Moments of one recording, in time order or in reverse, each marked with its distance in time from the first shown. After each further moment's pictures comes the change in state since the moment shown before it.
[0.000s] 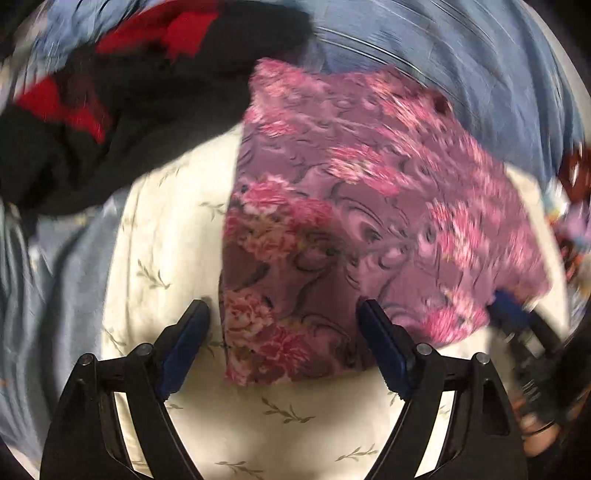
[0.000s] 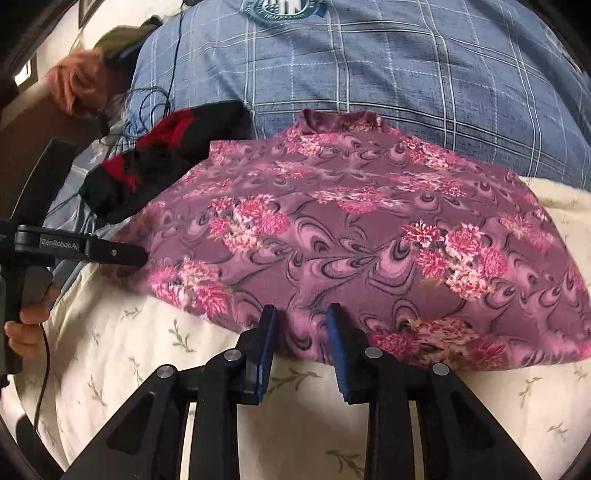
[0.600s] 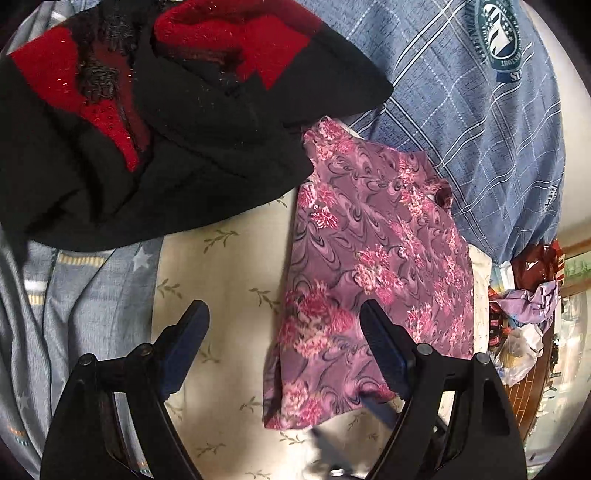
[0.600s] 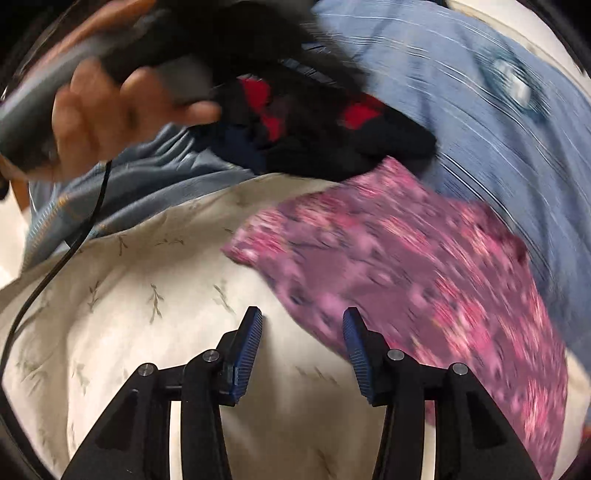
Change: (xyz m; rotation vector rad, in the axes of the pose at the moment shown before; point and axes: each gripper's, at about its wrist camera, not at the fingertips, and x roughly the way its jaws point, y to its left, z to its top) left arm -0.003 0.089 0.070 -0.306 0.101 -0.283; right arm 0.042 0.188 0.014 -0.584 0.023 0.010
